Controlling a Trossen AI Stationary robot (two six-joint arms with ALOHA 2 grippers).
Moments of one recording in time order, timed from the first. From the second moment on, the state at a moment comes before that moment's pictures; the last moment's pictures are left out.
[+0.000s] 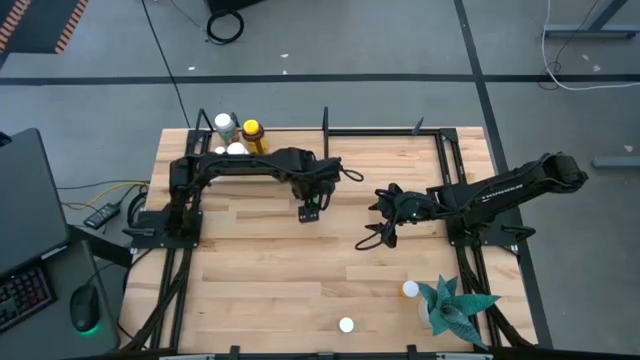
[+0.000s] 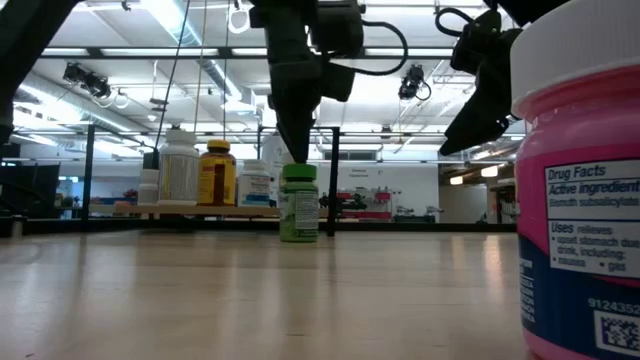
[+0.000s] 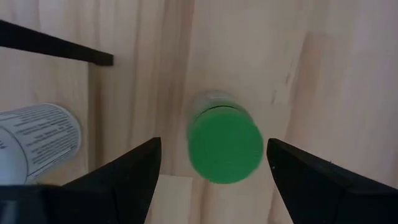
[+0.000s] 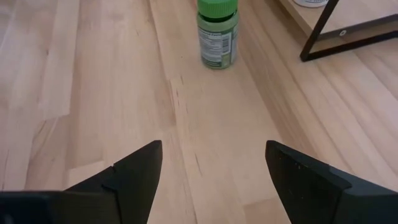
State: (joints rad) left arm 0.16 2.00 1.72 -1.08 0.00 0.06; right arm 0.12 1.11 0.55 -0.14 0.21 0.32
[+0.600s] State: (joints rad) left arm 0.15 2.00 1.64 -0.99 0.01 0.05; right arm 0.12 1.11 0.55 -0.14 0.20 0.32
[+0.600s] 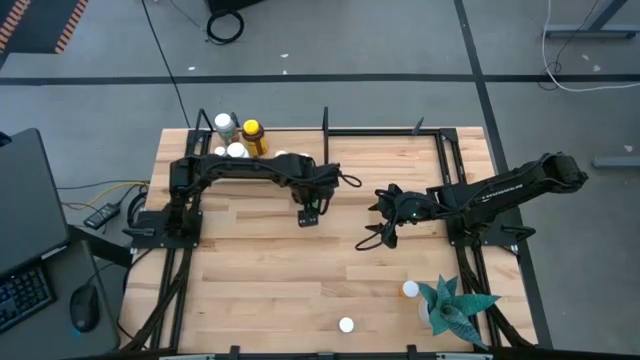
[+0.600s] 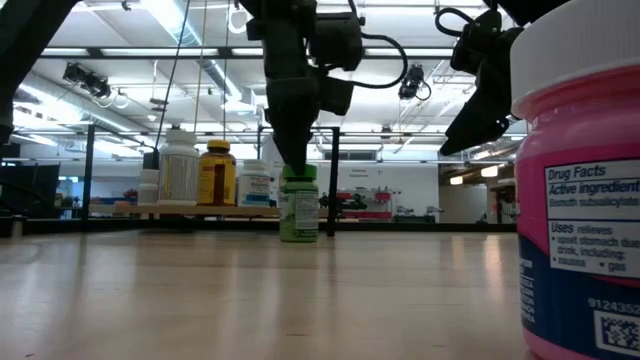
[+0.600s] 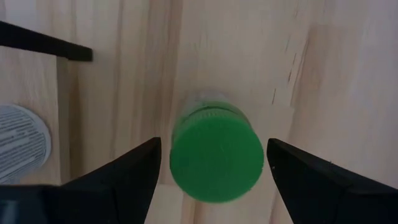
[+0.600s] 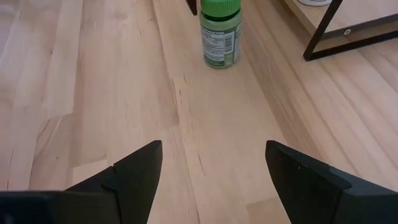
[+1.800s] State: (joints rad) left arm 0.20 1.98 2.10 -1.46 -0.03 0.07; right arm 0.12 1.11 0.55 -0.14 0.20 0.32
